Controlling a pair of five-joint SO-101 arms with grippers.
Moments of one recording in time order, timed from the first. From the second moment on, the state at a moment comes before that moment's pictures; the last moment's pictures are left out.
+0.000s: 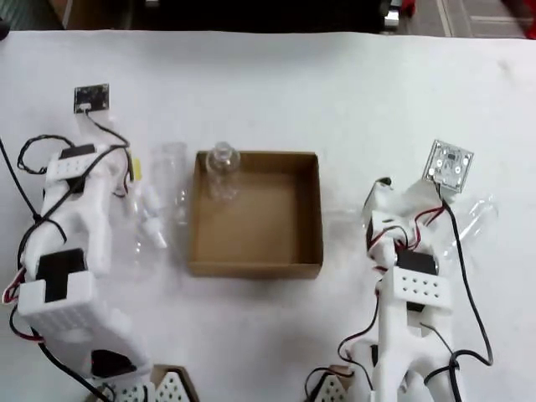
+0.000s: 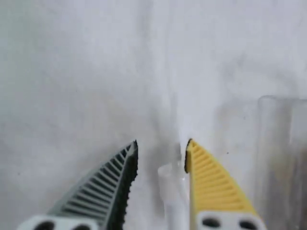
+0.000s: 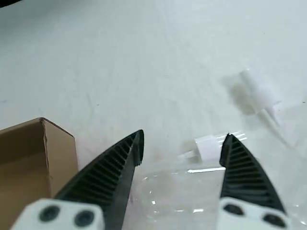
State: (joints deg) left arm -18.9 15.6 17.7 44.3 -0.5; right arm 7.5 -41.9 68.2 17.2 -9.1
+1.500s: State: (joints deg) left arm -7.6 -17.5 16.4 87.7 -48.6; right arm 7.5 -41.9 68.2 17.2 -9.1
